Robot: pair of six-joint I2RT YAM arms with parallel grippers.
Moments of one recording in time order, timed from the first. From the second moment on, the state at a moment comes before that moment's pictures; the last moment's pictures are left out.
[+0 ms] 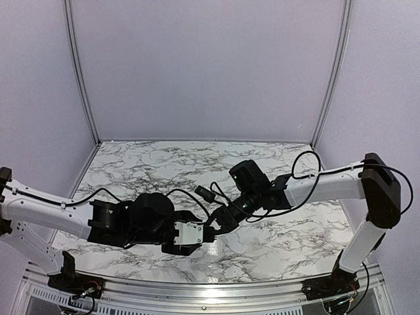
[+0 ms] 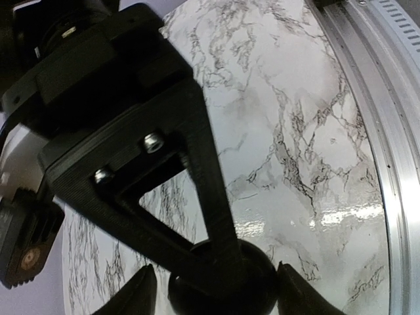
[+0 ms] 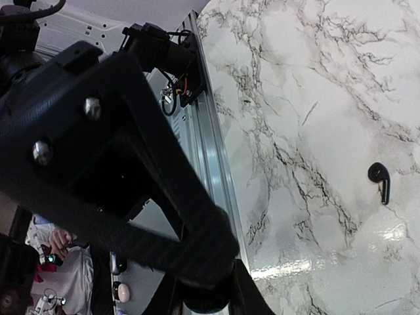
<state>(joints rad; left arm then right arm) -1.29 1.41 0.83 -0.07 -0.15 0.63 0.91 1.70 1.01 -0.09 -0.96 0.37</state>
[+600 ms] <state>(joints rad) -1.24 1.10 0.58 0.33 -0.33 0.31 0.84 1.47 0.90 0.35 -0.77 0.53</state>
